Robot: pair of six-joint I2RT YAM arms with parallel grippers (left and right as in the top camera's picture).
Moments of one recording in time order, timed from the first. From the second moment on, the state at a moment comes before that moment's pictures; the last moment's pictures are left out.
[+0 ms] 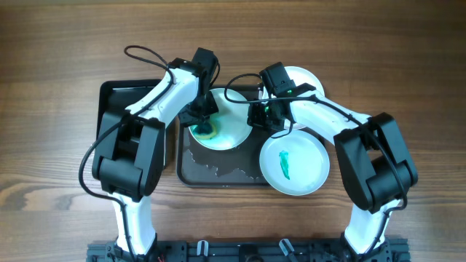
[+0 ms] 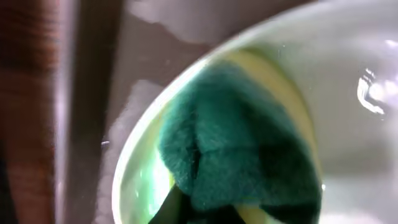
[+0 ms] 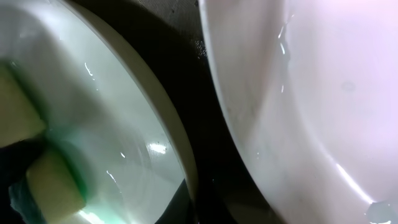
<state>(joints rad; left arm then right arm) -0.36 2.08 1.47 -0.98 0.00 -0.66 0.44 1.99 1.21 -0.48 -0.36 0.64</state>
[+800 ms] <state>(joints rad) -0.36 2.08 1.47 -0.98 0.13 -0.40 0.44 1.99 1.21 -0.48 -0.36 0.65</state>
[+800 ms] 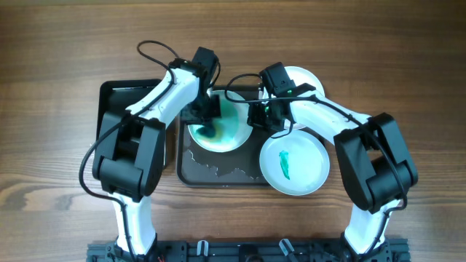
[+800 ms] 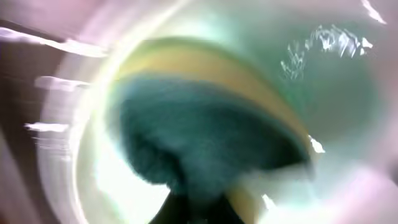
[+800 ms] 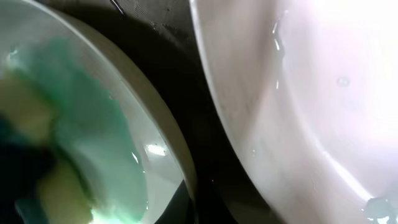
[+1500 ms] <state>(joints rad) -0.42 2.08 1.47 -1.02 -0.10 -0.62 0.45 1.99 1.21 -0.48 -0.37 0.65</state>
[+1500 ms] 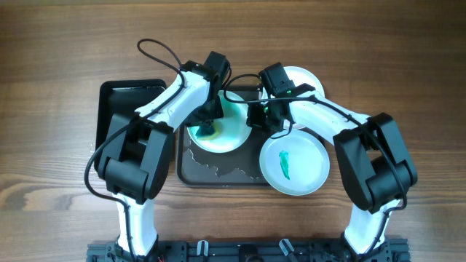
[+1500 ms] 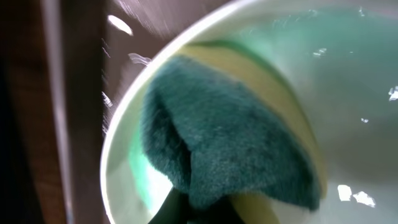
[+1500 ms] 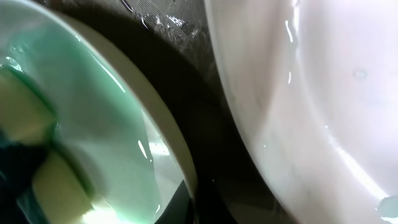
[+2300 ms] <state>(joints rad) -0.40 2.05 1.47 -1.00 -0.06 -0.60 0.44 1.99 1.21 -0.49 -0.37 0.65</state>
